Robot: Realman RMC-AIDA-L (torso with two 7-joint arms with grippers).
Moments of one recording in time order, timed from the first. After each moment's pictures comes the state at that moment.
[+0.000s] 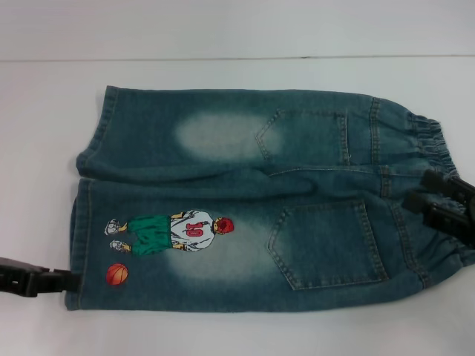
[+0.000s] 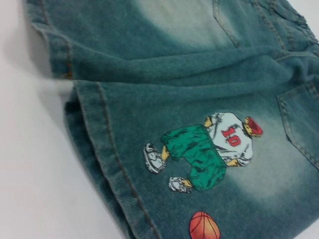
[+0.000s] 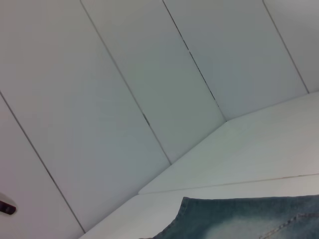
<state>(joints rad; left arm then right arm) -0.43 -2.13 0.48 1.12 2.60 1.81 -2.05 0.30 2.06 -0.31 -0.44 -1.95 -1.72 1.27</state>
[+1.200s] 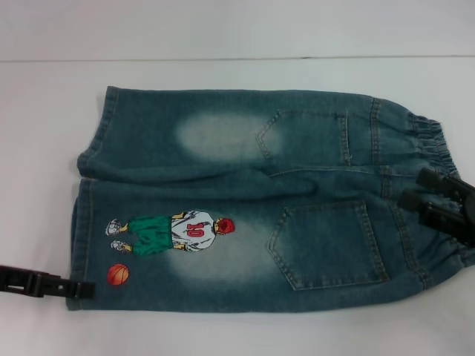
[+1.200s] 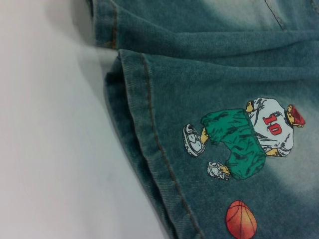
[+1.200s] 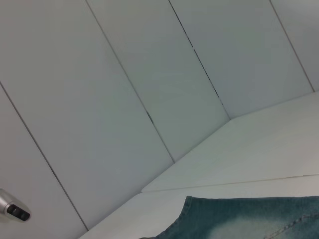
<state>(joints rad) -0.46 -2.11 0.52 1.00 2.66 1.70 -2.12 0.31 2.06 -0.32 -0.44 -1.96 -1.71 1.27</state>
